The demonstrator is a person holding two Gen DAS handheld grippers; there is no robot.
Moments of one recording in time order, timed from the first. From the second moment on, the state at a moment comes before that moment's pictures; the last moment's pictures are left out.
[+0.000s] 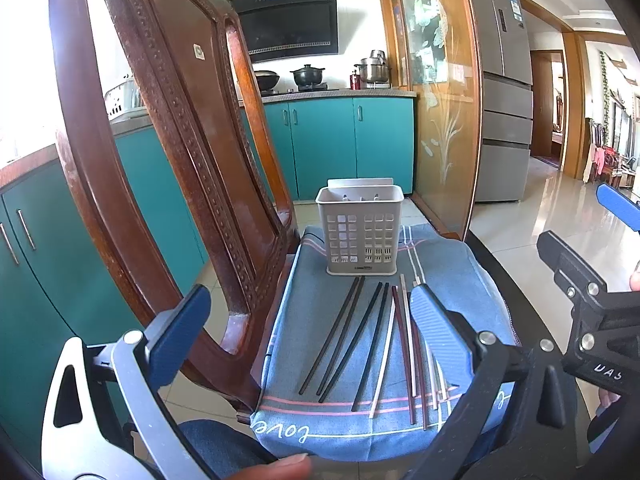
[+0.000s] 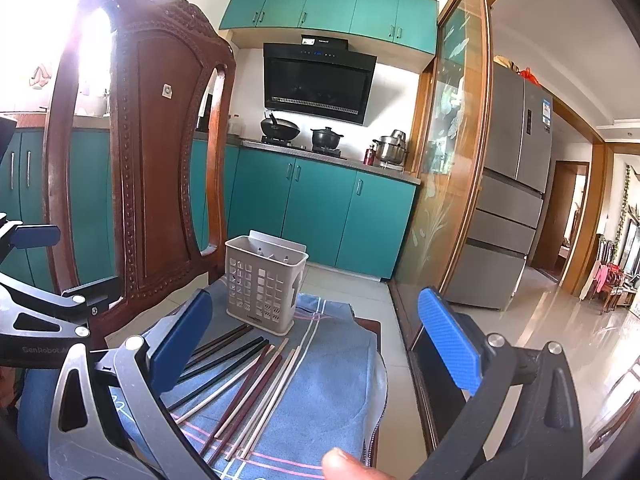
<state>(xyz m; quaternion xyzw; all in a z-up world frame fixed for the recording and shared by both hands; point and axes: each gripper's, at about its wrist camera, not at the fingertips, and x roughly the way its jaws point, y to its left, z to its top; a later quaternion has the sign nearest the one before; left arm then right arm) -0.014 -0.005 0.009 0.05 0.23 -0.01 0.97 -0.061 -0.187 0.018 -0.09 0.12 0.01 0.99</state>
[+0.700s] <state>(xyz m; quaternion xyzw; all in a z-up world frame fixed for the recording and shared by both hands) -0.019 -0.005 0.008 0.05 0.23 -0.01 0.97 -0.065 -0.185 0.017 -0.09 0.12 0.02 0.99</state>
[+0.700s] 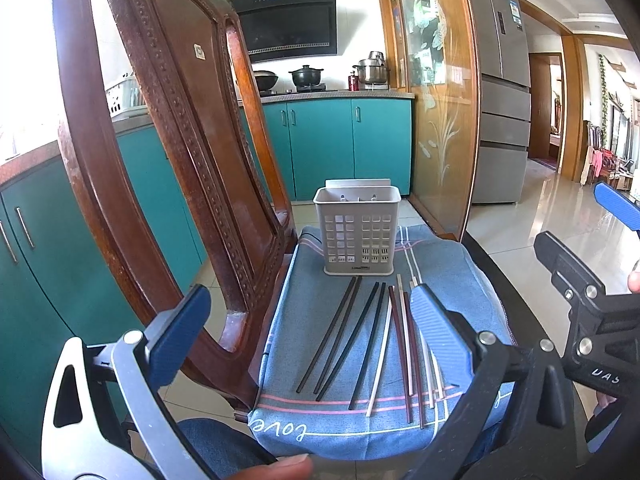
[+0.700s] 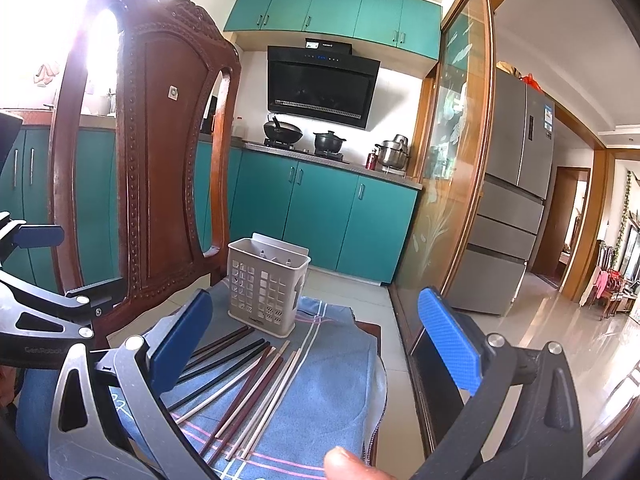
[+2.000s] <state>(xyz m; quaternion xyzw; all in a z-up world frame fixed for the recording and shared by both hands) 0.026 -0.024 -0.080 0.11 0.38 -0.02 0.92 0.035 -0.208 -0.106 -0.07 0.39 -0.02 0.92</state>
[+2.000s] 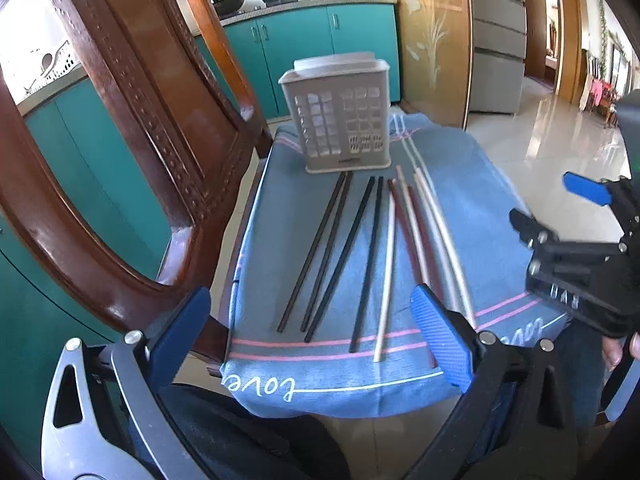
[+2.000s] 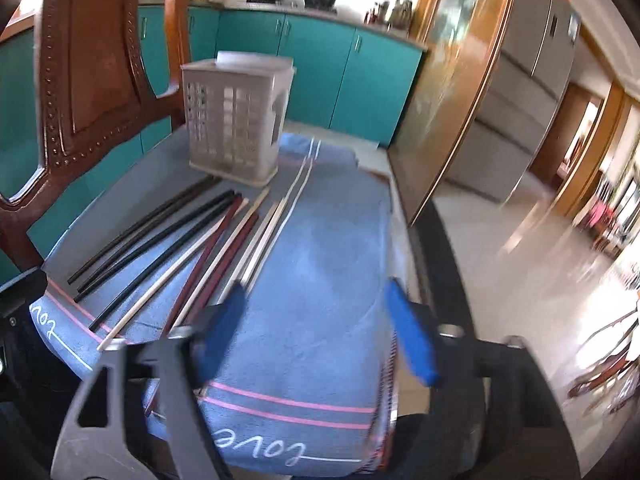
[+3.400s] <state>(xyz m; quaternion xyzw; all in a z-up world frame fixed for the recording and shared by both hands) 0.151 -0.007 -0.140 0.03 0.49 -0.08 0.87 0.118 -0.196 -0.165 0.09 0.53 0.05 0.84</state>
